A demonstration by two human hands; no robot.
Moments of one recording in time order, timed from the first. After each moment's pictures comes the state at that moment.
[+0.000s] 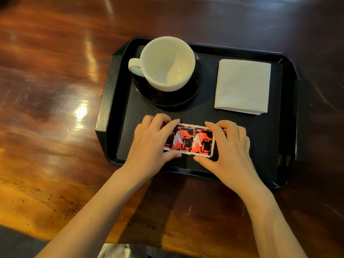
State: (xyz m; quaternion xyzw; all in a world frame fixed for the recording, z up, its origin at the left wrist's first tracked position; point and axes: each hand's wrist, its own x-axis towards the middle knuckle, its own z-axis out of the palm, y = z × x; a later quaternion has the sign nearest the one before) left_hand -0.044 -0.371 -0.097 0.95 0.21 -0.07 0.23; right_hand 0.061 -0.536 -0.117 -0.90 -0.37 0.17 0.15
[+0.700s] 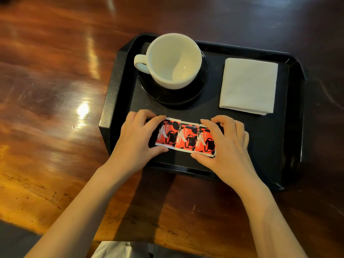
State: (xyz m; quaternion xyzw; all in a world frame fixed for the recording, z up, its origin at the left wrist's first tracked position) left_hand -0.064 -0.341 -0.099 0.94 0.24 -0.06 0.23; right_hand 0.058 -0.522 -0.111 -0.89 -0.38 0.17 0.15
